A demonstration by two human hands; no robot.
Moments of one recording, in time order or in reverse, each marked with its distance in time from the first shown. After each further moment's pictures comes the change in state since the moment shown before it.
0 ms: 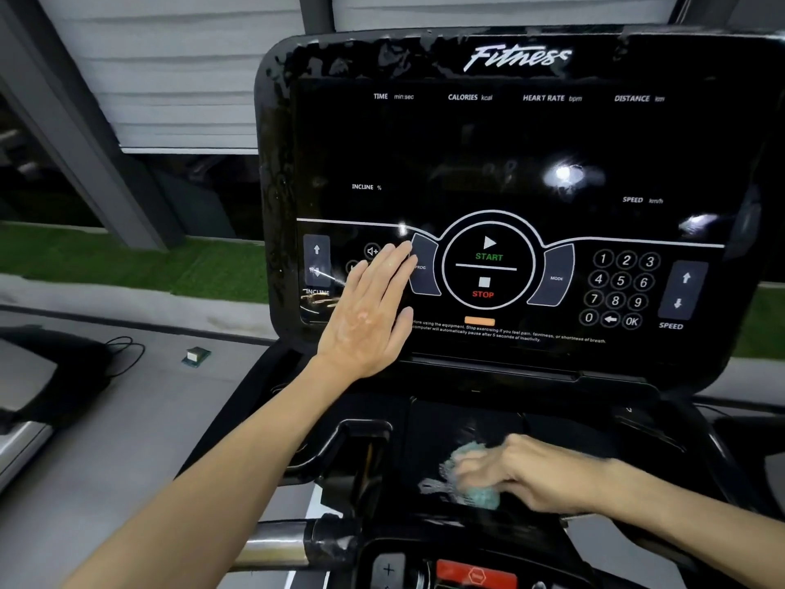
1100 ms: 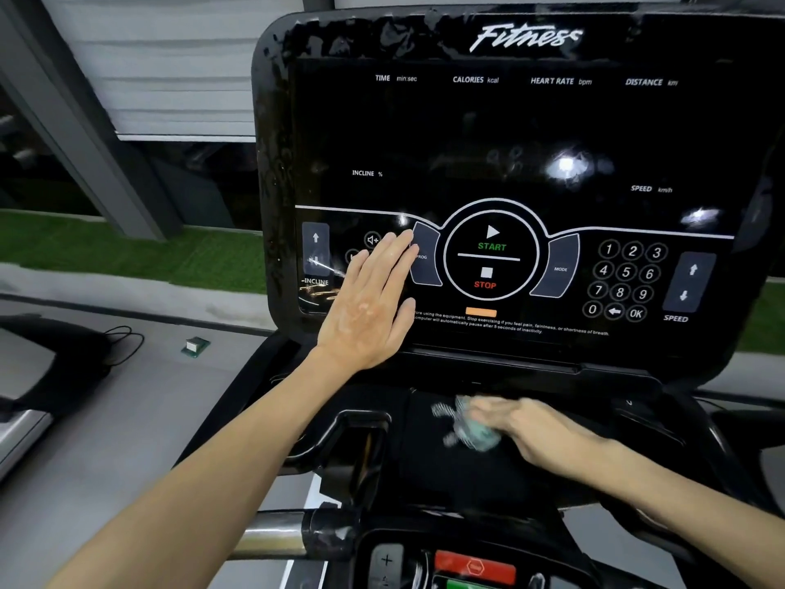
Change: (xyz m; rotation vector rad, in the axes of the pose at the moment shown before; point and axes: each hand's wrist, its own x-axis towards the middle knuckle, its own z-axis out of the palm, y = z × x) left_hand -0.001 0.002 0.000 0.024 0.010 -0.006; right_hand 0.000 0.046 0.002 -0.155 0.225 0.169
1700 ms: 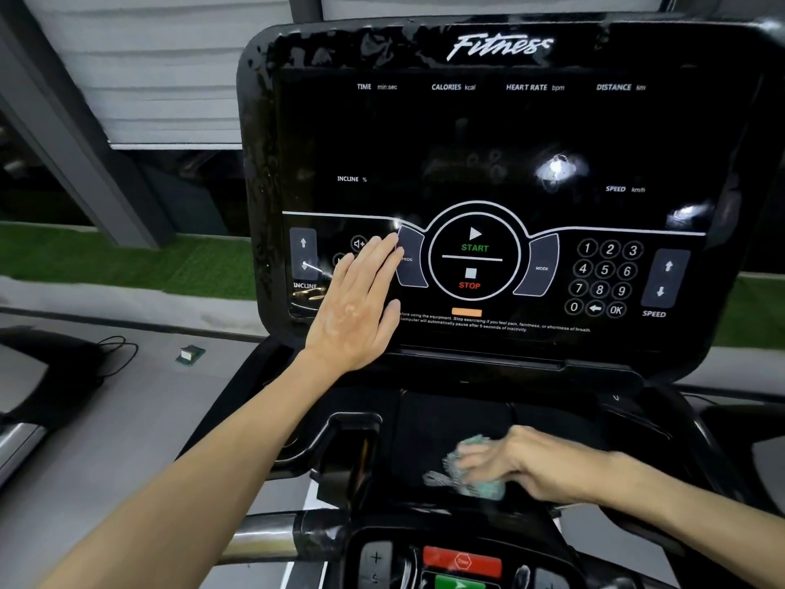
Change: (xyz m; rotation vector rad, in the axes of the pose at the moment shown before) left_hand 0.000 -0.001 -0.001 0.000 -0.014 -0.005; right_hand -0.024 -0.031 -0.013 0.187 -0.265 -0.083
